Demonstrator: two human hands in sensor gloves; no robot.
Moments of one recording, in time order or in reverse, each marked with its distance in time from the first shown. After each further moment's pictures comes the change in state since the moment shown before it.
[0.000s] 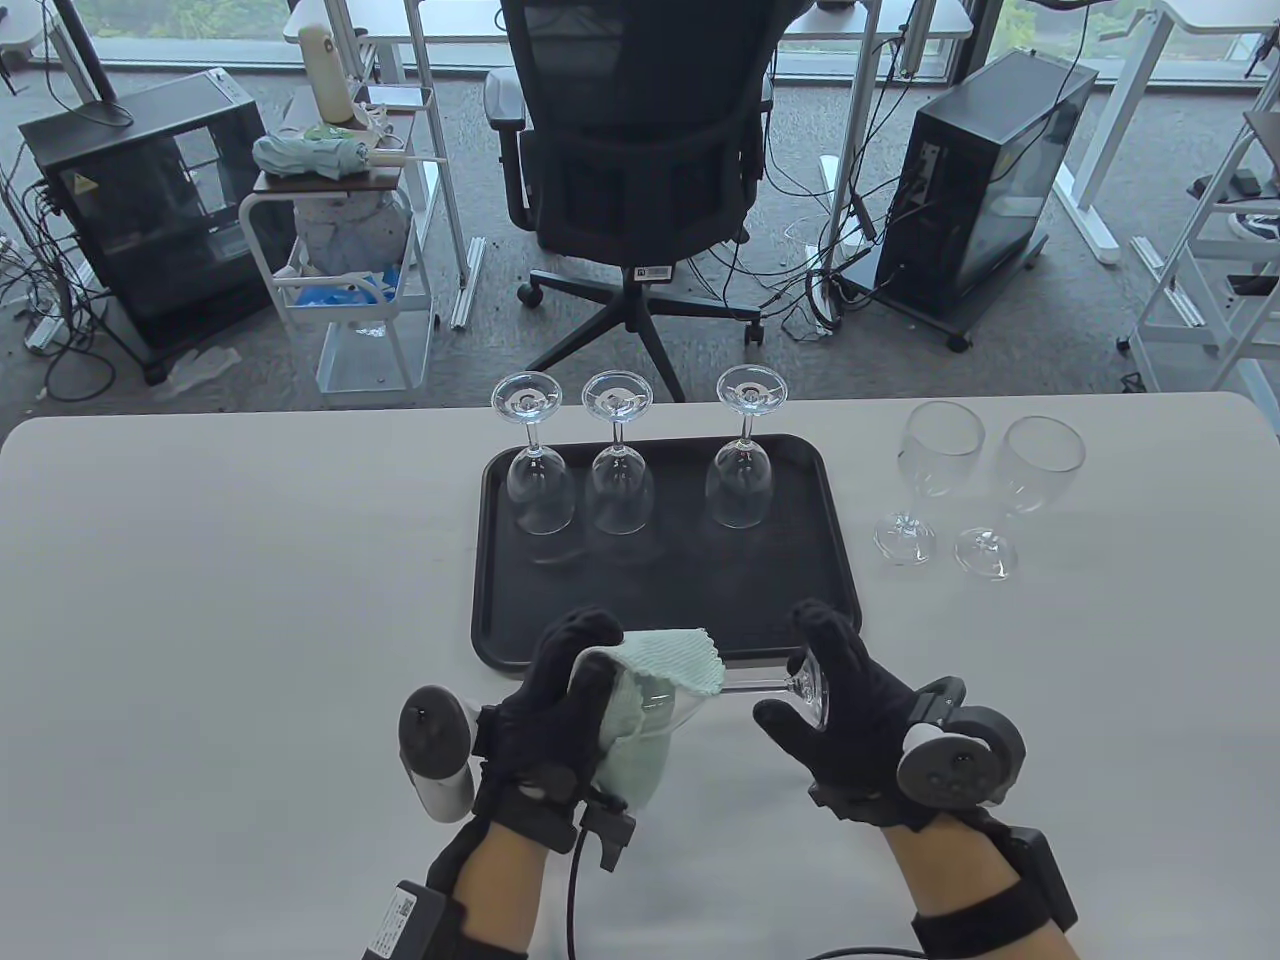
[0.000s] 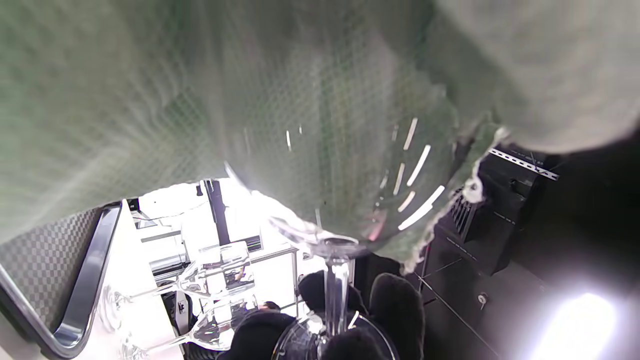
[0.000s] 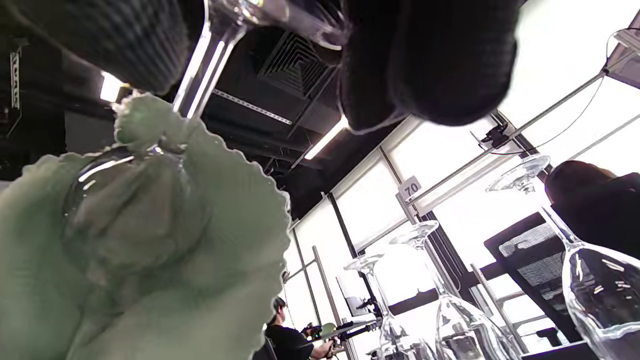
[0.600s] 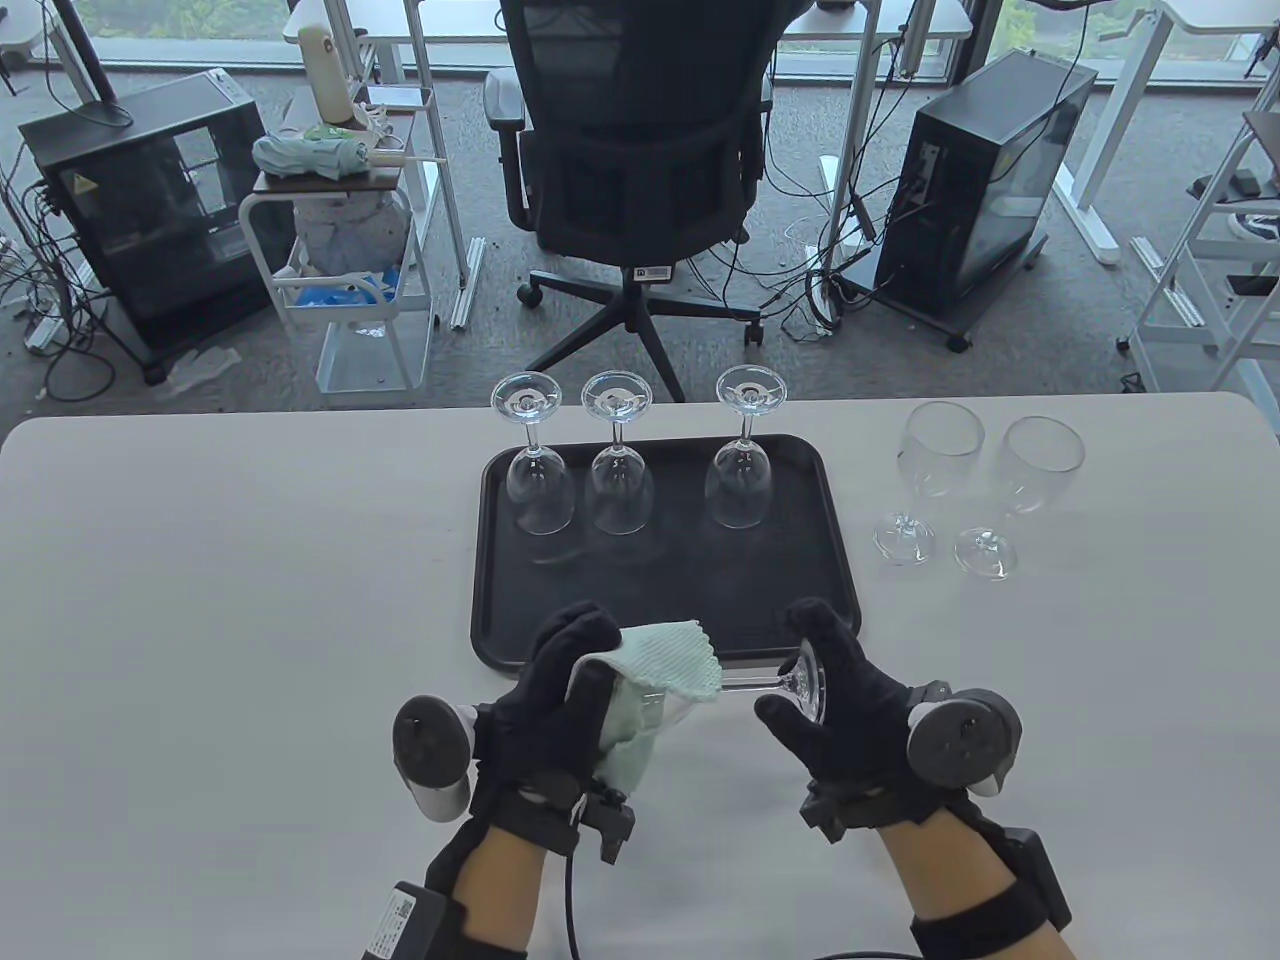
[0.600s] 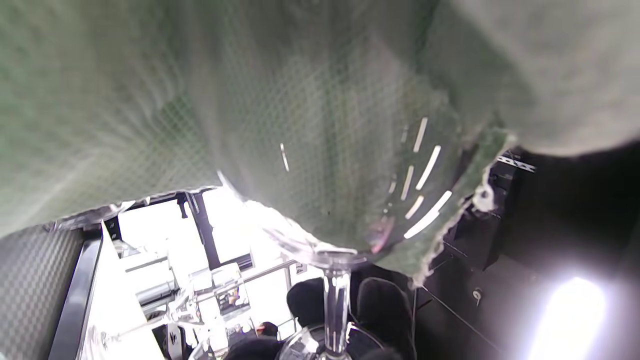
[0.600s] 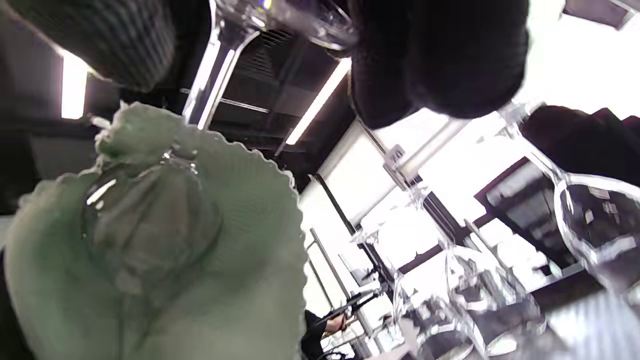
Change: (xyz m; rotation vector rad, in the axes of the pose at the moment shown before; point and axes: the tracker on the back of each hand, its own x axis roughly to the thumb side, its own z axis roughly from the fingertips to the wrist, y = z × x) left_hand 0.003 0.004 0.000 0.016 -0.025 -0.018; right_hand 0.001 0.001 -0.001 0.041 -0.015 0.027
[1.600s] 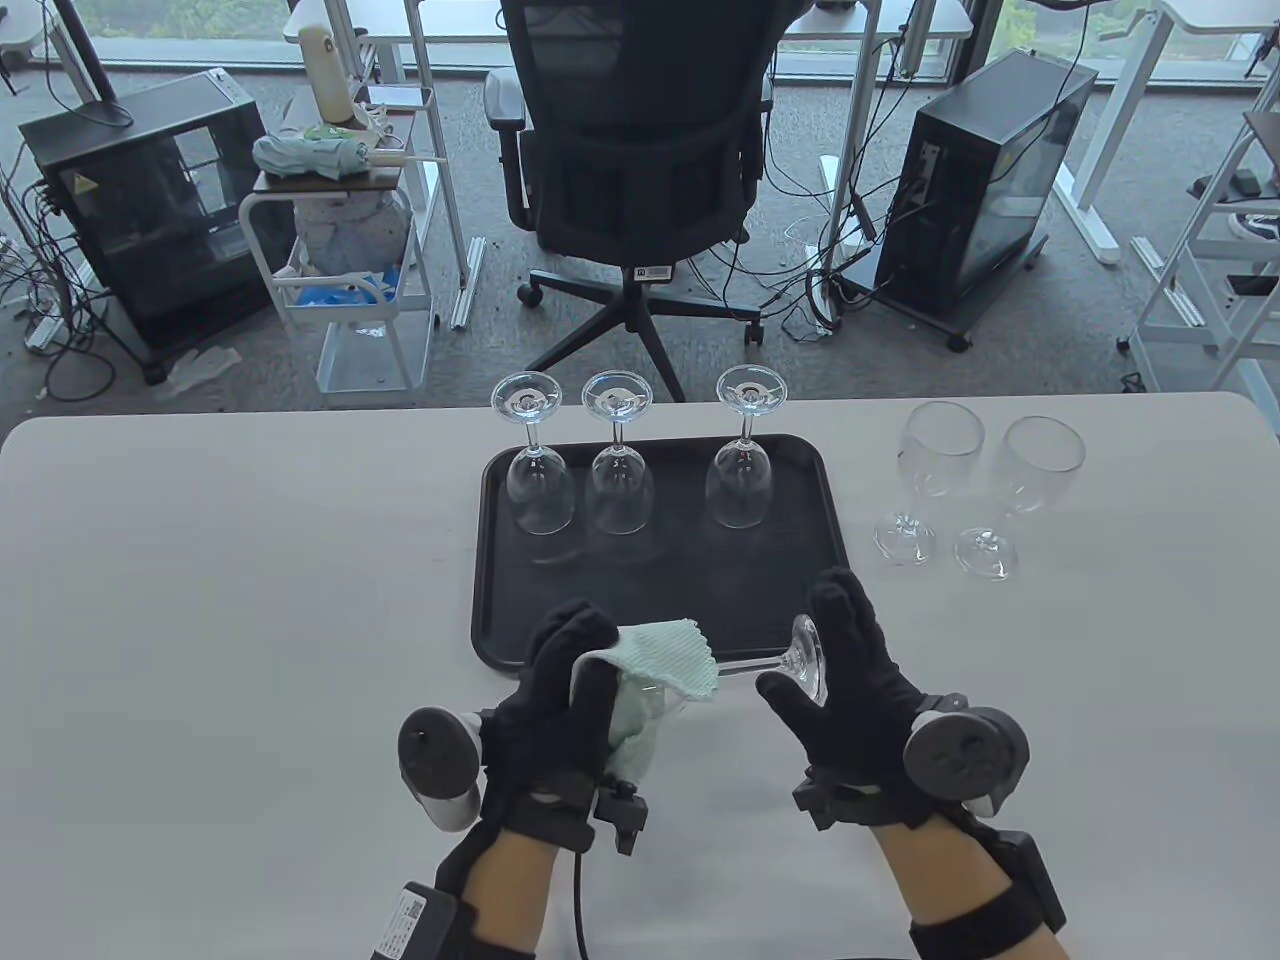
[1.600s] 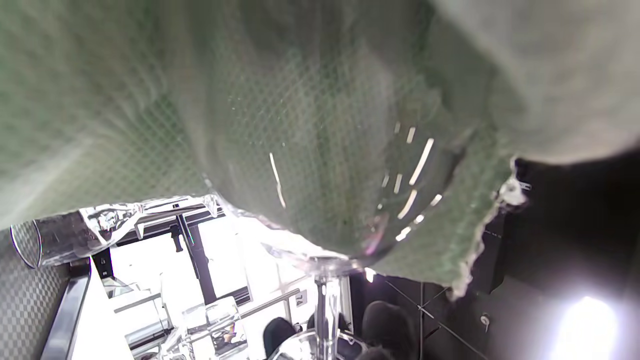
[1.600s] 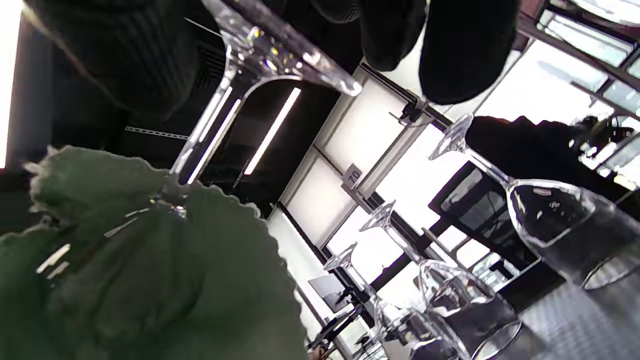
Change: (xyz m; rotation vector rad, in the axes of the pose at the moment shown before) left_hand 0.006 -0.005 0.003 0.108 -0.051 -0.043; right_hand -0.013 0.003 0.003 -0.042 0.301 -0.299
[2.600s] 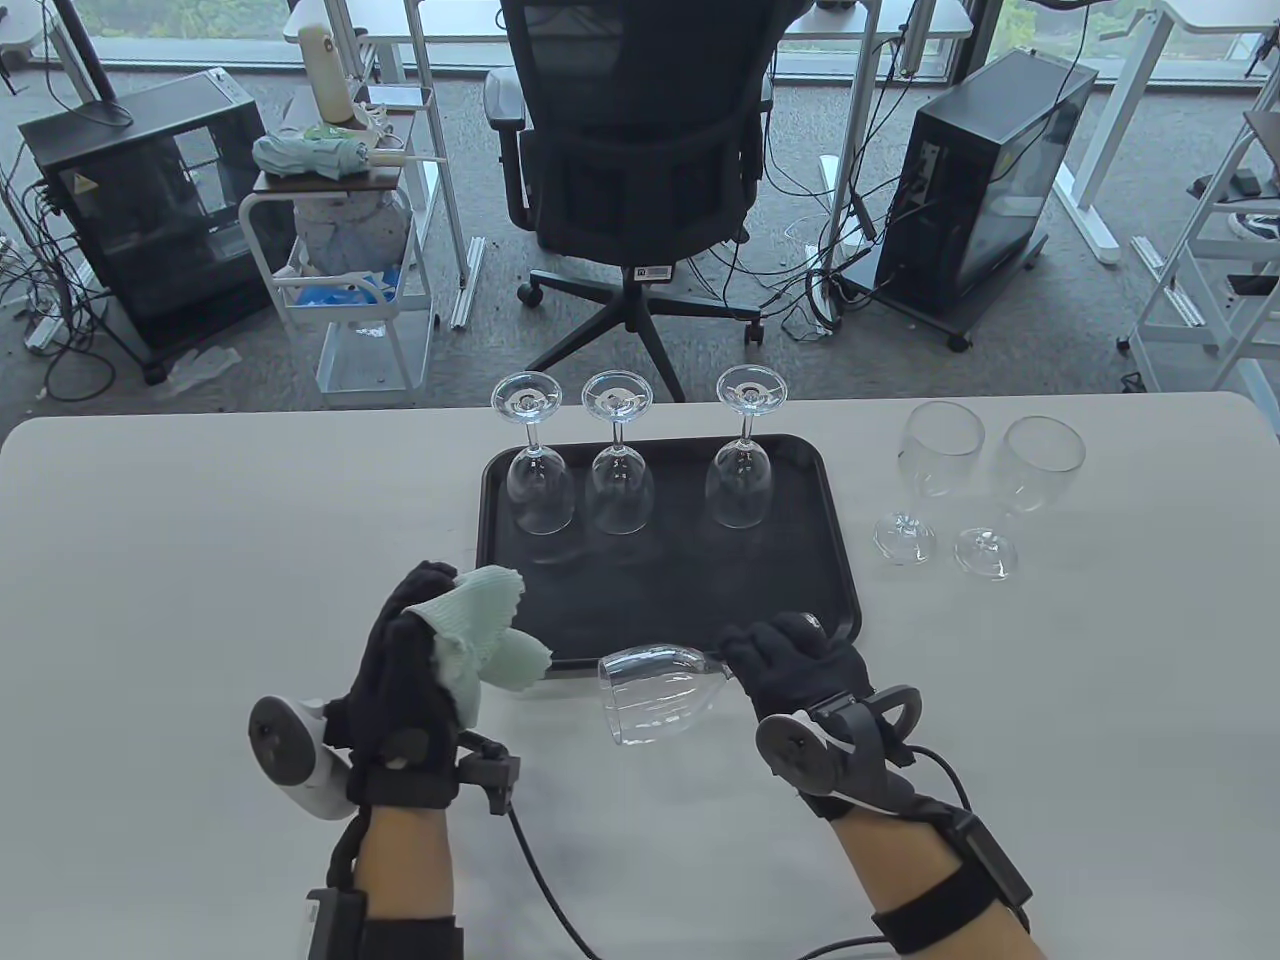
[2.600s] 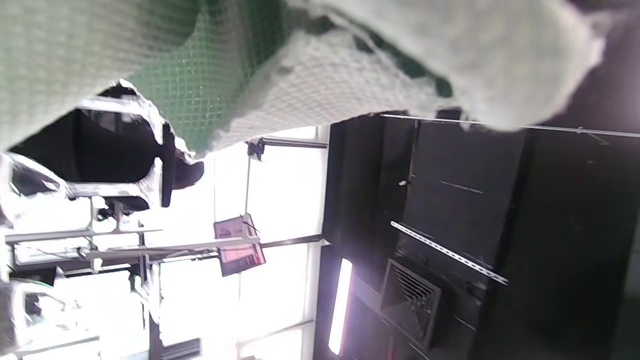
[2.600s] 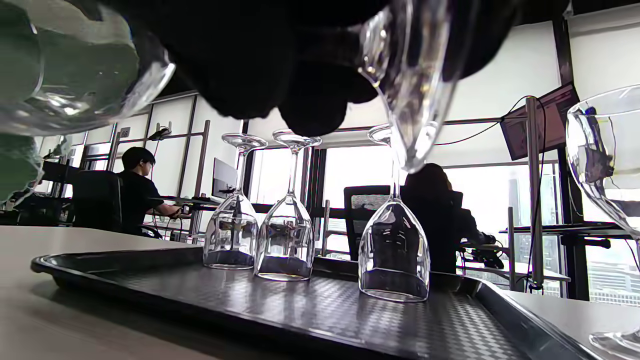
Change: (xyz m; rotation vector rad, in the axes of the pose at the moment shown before) left_hand 0.011 0.083 -0.013 0.163 -0.030 0.166; right_hand 0.022 0.057 -0.008 0.186 -0.106 0.993
